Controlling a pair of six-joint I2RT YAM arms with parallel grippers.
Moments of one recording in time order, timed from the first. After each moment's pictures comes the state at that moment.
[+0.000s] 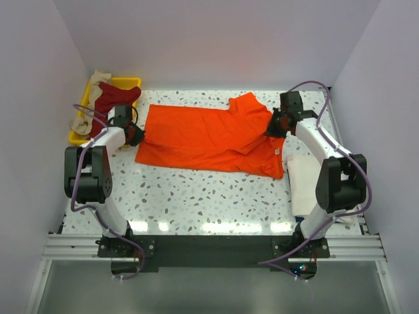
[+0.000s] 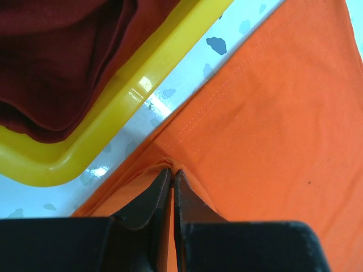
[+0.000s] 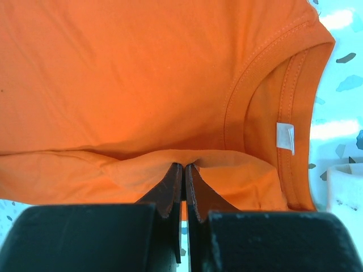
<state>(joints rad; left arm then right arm) 0.03 1.79 1.14 -0.28 -0.11 -0.83 0.15 1.70 1.34 -0.57 -0.04 0.53</state>
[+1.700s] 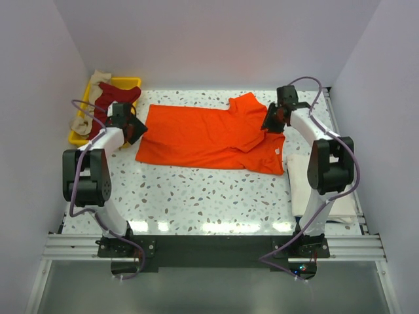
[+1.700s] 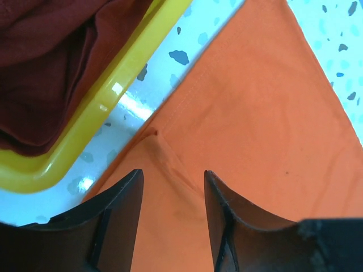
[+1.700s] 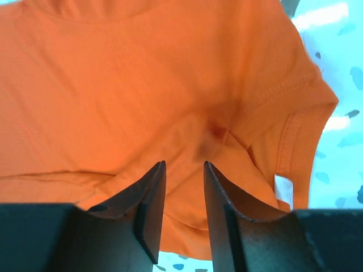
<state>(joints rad) 0.03 1.77 1.14 -0.22 -0.08 -0.76 0.12 1.90 1.50 -0.58 -0.05 0.50</state>
